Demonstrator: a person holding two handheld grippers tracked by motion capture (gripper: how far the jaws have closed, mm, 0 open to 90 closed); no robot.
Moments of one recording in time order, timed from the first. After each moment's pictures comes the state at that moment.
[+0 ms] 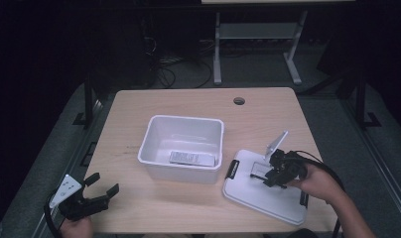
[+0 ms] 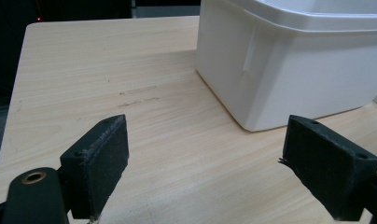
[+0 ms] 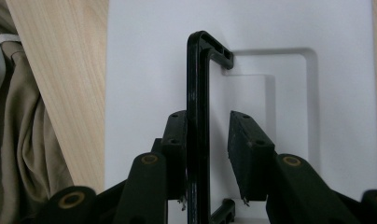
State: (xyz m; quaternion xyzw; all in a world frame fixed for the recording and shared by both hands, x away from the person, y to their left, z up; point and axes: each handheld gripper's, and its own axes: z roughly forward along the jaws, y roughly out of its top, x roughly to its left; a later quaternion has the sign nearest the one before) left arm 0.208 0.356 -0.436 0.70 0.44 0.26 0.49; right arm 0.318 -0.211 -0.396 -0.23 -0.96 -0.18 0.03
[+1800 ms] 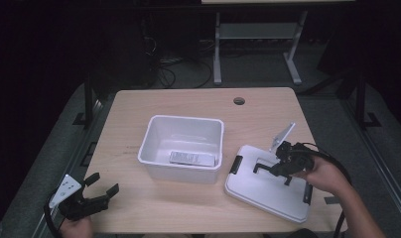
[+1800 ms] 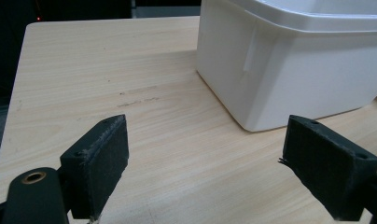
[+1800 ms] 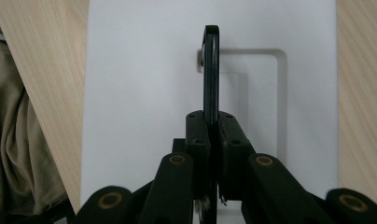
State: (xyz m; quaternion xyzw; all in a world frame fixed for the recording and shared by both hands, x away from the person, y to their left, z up) left arm 0.209 0.356 -0.436 0.70 0.44 0.25 0.50; right arm 0.327 -0.224 -0.373 -0.23 -0.96 -0.17 0.00
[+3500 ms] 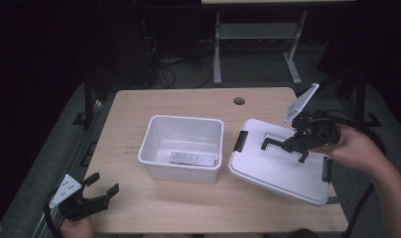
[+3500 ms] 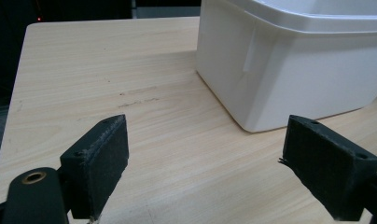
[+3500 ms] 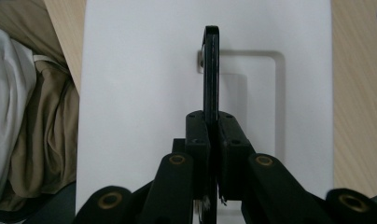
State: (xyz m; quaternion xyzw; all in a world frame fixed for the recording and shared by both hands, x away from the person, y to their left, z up) left arm 0.209 0.356 -0.436 0.70 0.44 0.26 0.50; right arm 0.317 -0.224 -0.245 -0.20 -0.96 -0.18 -0.05
